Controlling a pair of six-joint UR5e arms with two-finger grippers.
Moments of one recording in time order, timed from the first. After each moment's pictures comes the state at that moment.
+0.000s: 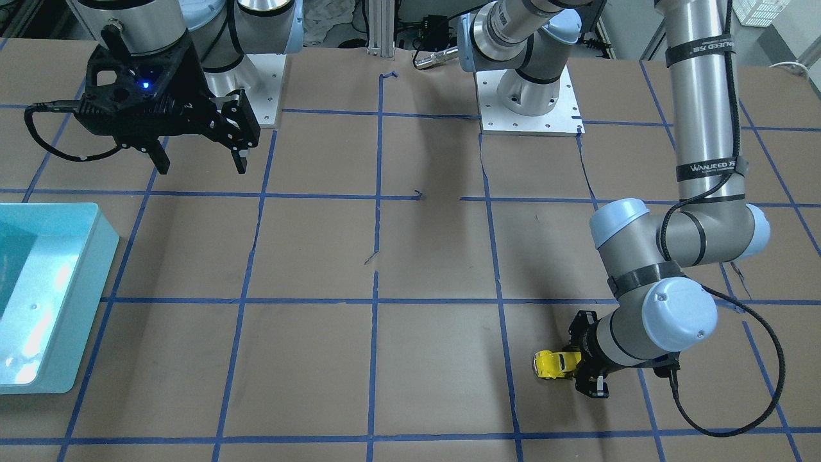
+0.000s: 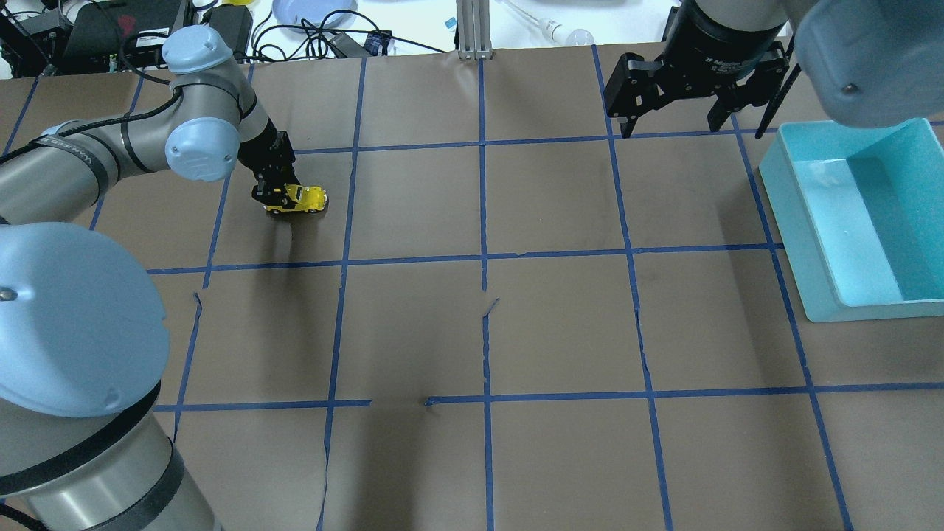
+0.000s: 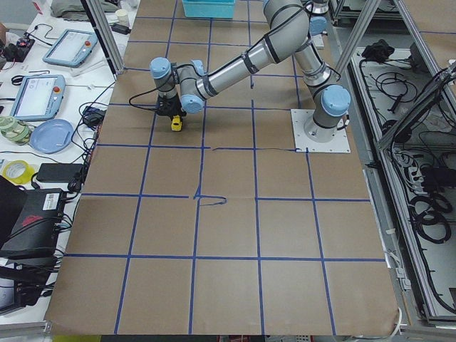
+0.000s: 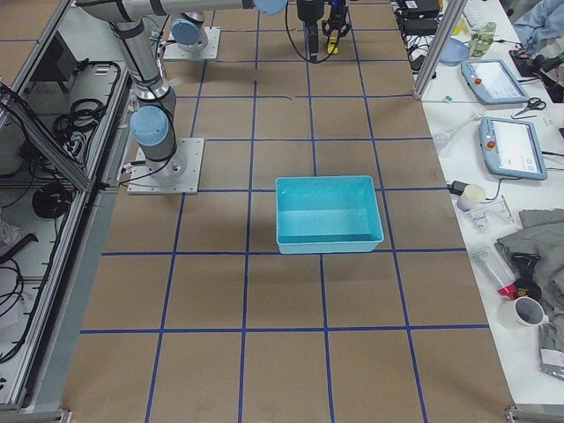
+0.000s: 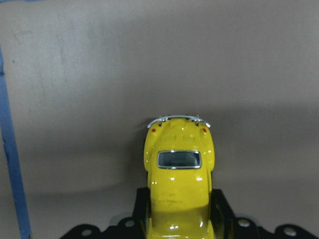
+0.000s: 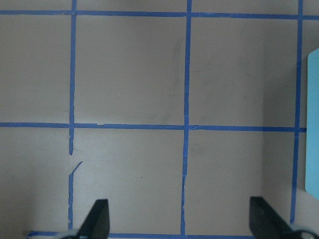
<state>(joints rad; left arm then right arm) -1.41 -2.20 -1.51 -1.06 1.56 -1.37 1.64 -1.55 1.51 -1.65 -1.57 0.04</state>
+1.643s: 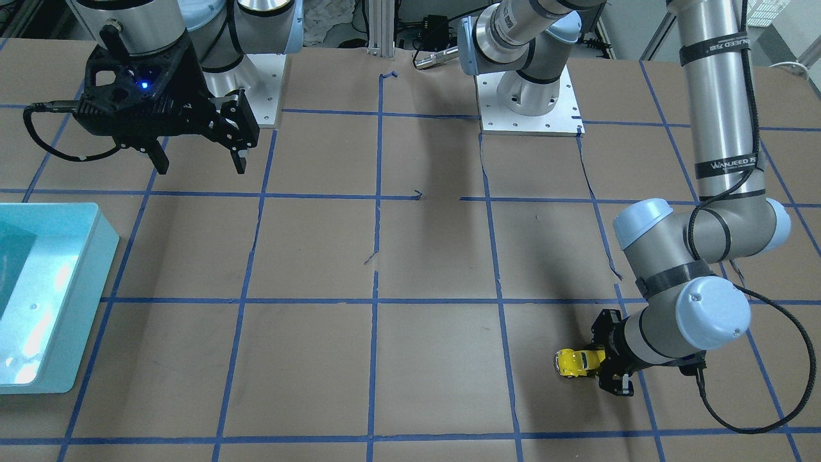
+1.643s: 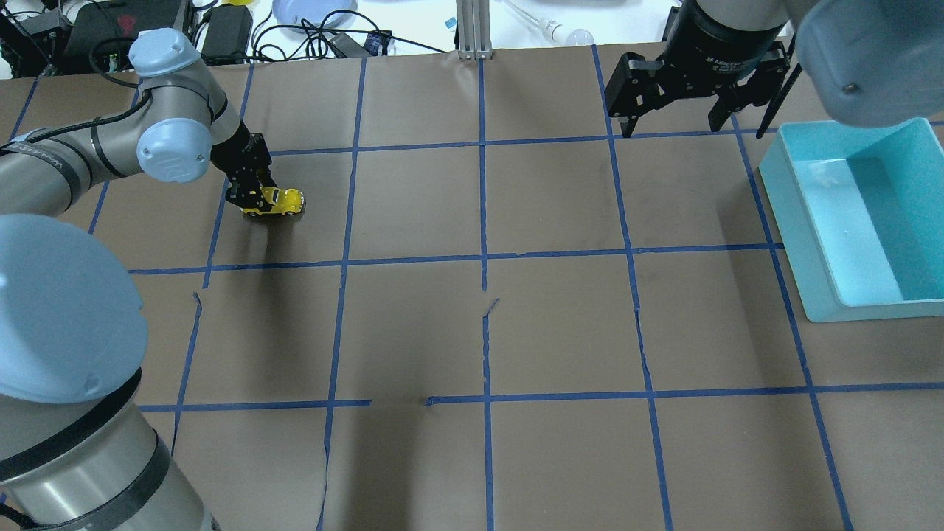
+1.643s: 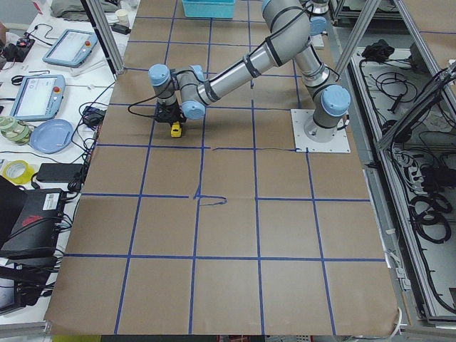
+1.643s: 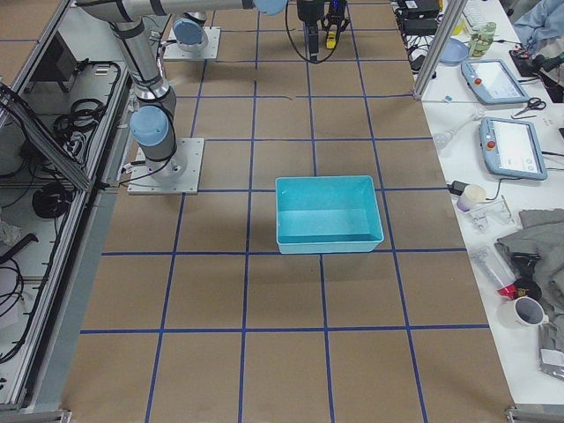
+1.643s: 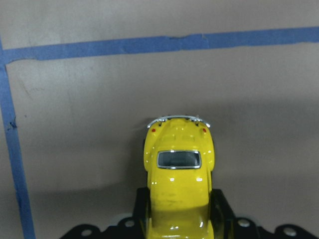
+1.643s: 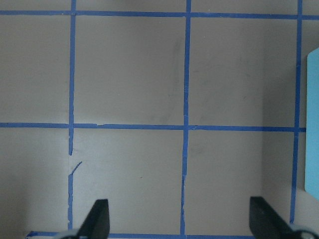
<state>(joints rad) -1.35 -2.20 -1.51 -1.06 1.56 -1.30 1.64 -1.55 1.51 -1.65 -1.57 0.04</state>
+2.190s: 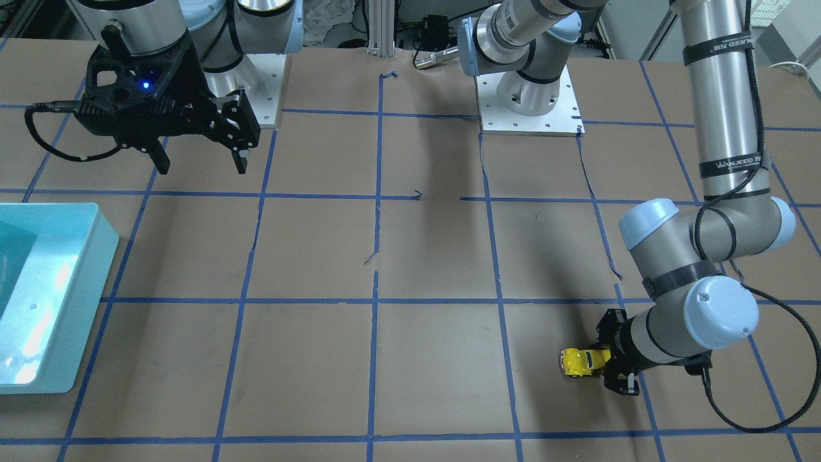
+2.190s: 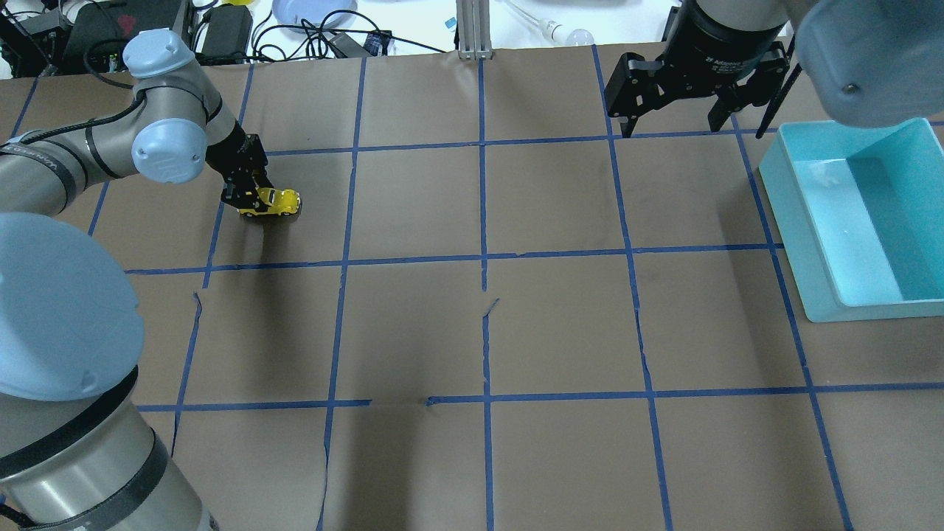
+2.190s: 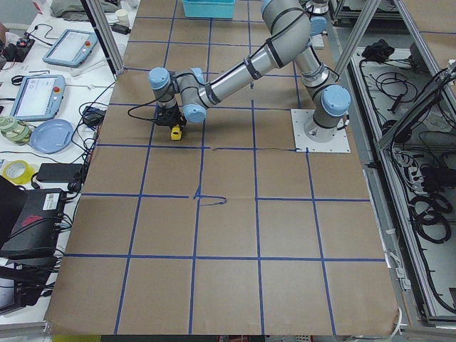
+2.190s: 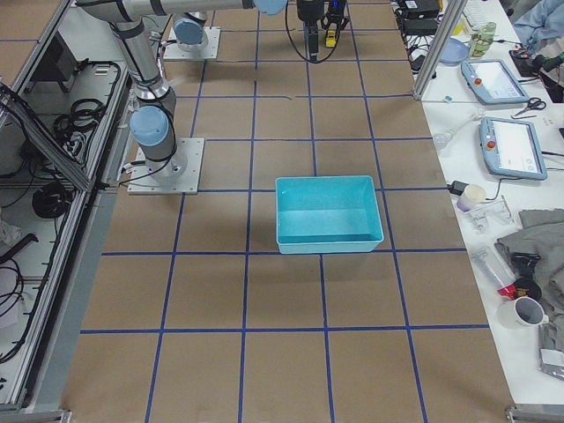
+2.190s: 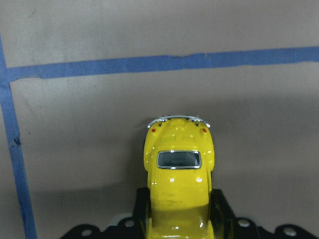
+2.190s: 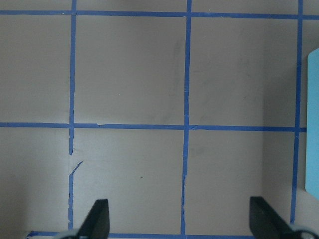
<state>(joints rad) -1.34 -2.20 -1.52 -1.06 1.56 -1.29 1.64 -1.55 1.51 -1.65 -1.57 0.04</state>
